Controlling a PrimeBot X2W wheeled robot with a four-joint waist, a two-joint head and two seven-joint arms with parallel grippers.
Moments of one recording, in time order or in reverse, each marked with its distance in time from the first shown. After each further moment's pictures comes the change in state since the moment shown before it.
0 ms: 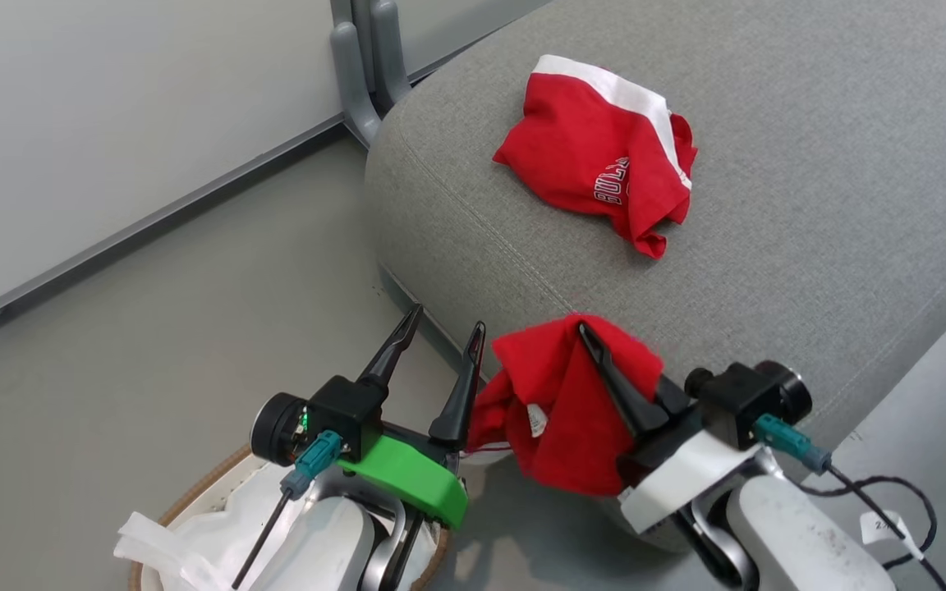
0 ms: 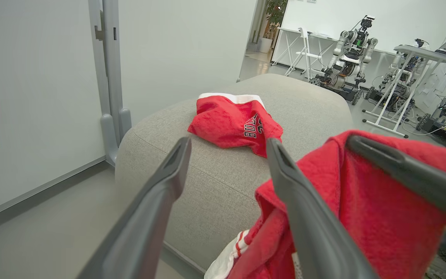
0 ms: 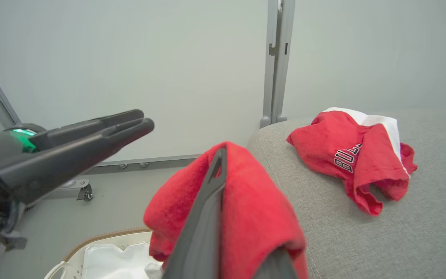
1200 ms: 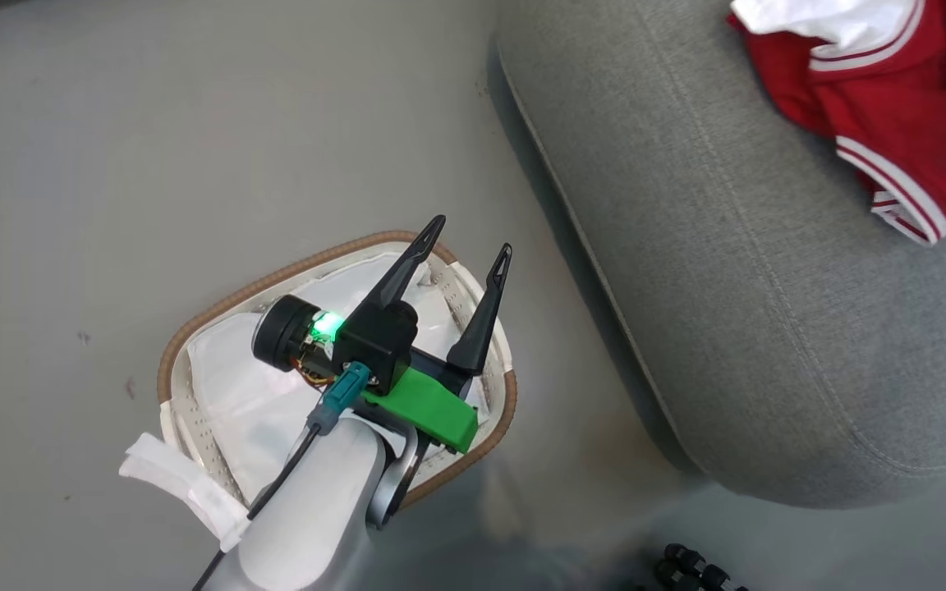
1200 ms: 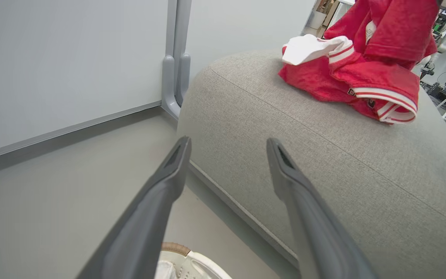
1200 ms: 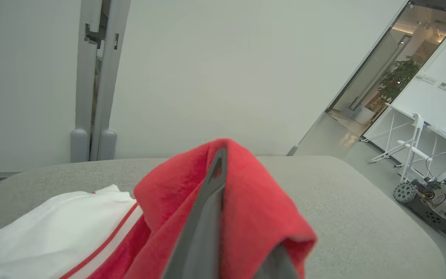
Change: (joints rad) left arm -0.173 0.001 -0.037 0.022 0.111 -0.010 0.000; right arm -0.657 -0.274 -0.656 0.482 -0.268 0.000 0.000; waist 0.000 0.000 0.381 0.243
